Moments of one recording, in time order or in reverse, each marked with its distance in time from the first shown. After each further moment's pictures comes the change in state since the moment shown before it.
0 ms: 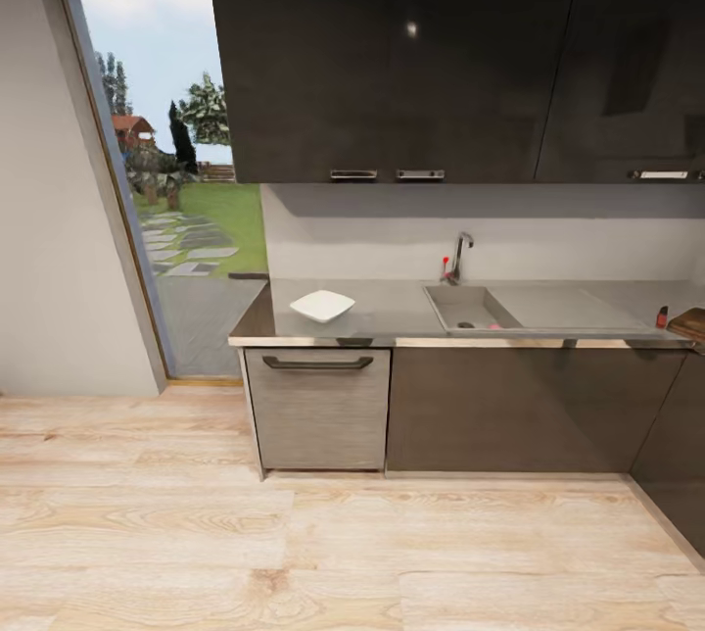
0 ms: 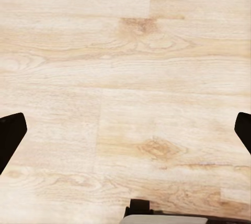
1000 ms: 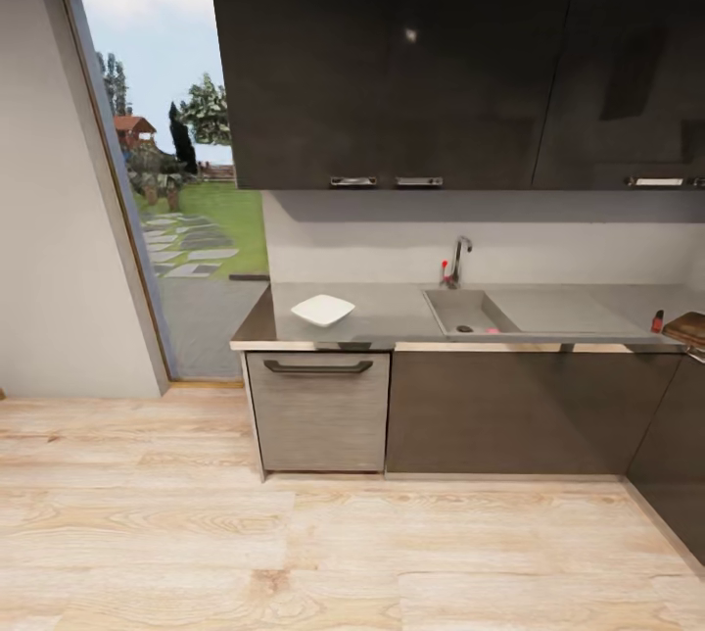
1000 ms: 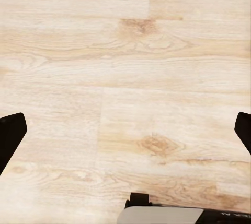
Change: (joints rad) left arm 0.000 -0.002 -0.002 0.002 0.000 0.001 0.000; right arm -0.001 0.007 0.001 -0.001 -0.005 0.000 0.005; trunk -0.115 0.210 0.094
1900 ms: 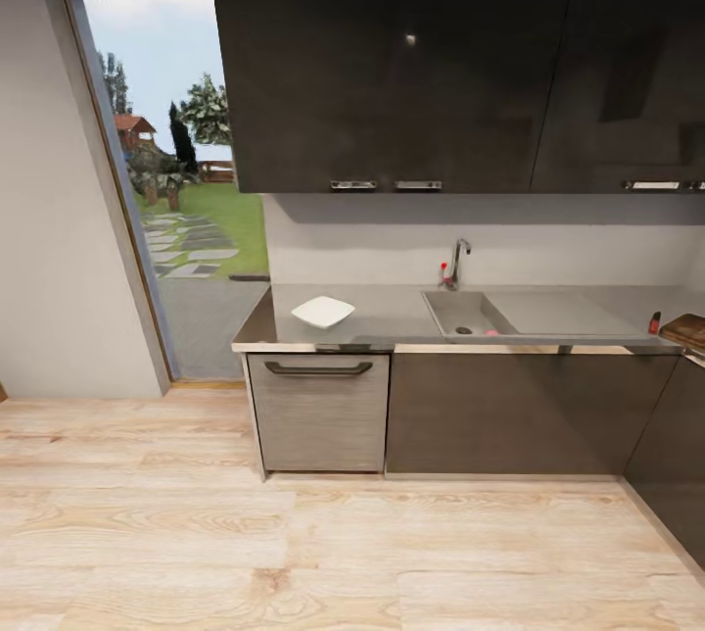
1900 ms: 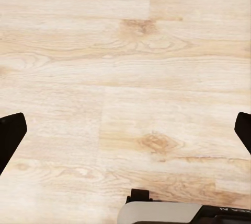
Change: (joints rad) left arm 0.000 0.000 0.002 -0.003 0.000 0.001 0.002; right arm -0.001 -0.008 -0.002 -0.478 0.009 -0.012 -0.132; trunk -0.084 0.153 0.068
